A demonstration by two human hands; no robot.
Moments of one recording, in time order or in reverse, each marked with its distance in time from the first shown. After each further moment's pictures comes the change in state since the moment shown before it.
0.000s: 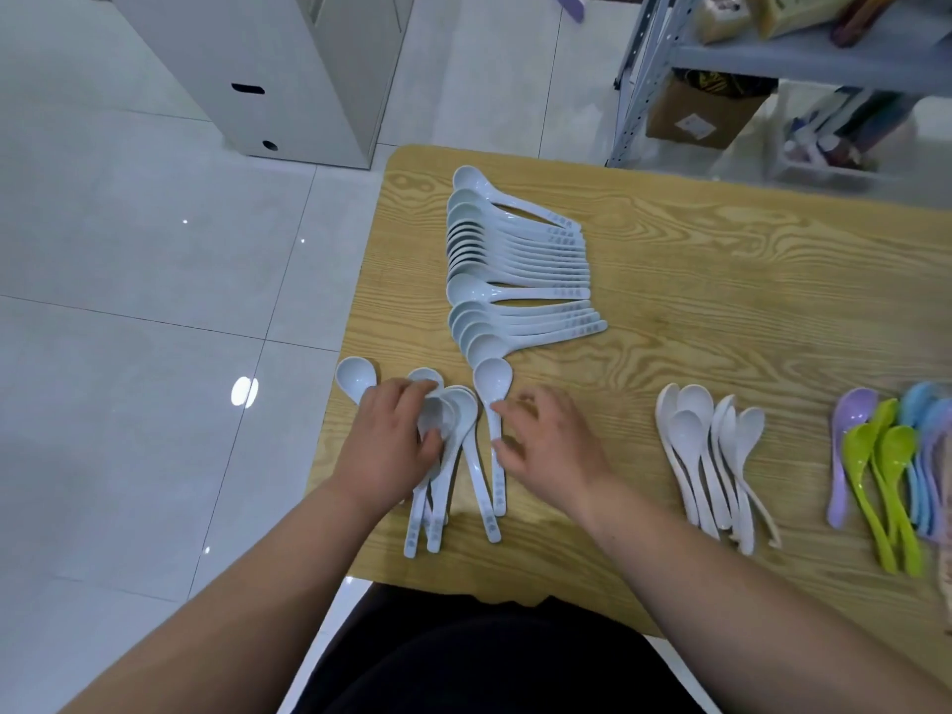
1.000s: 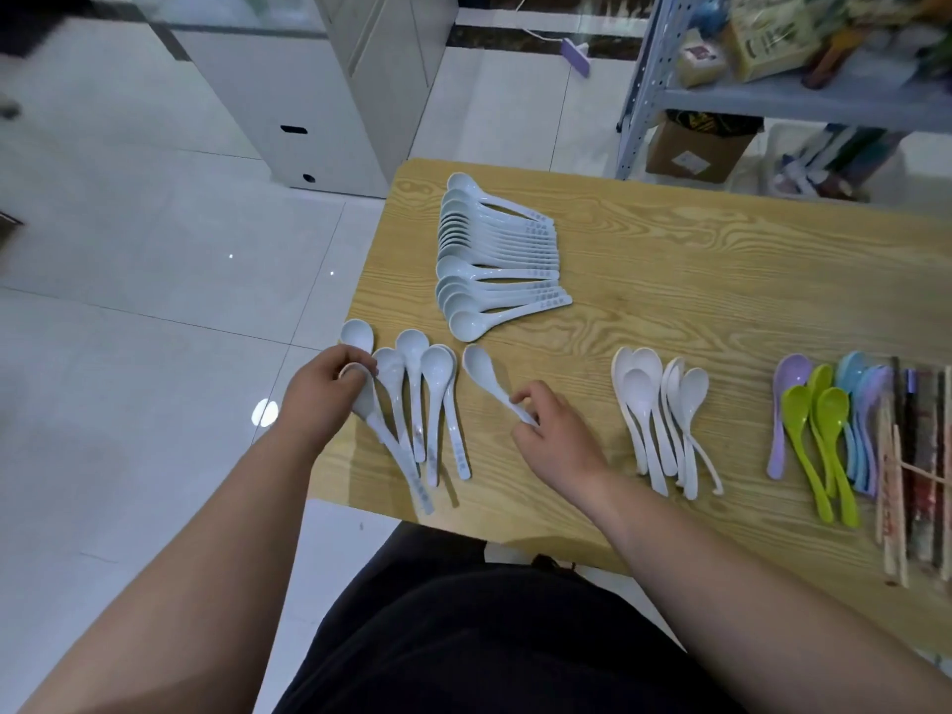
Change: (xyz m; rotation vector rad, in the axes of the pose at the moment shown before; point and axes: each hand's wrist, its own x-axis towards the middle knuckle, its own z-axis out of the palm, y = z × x) left_hand -0.043 0.036 -0.071 -0.562 0.052 -0.625; right_hand -0.091 0.001 -0.032 0.537 -0.025 0.209
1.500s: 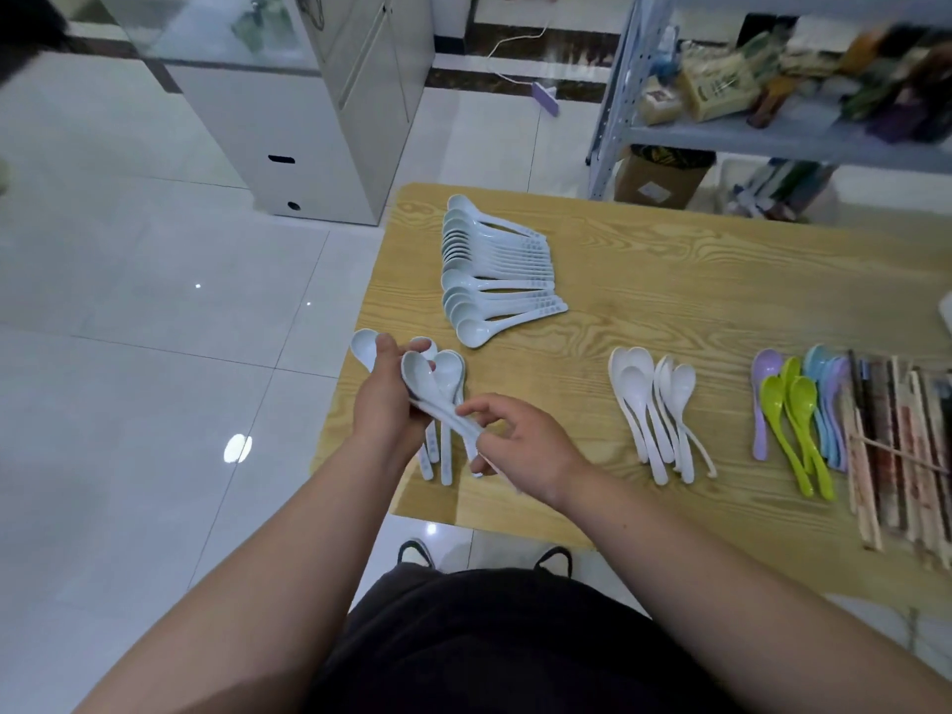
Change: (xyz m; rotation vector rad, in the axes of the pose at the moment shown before) left_hand -0.037 0.046 0.040 -1.030 -0.083 -0.372; right_hand -0.047 -0.078 0.022 0.358 -0.092 -0.019
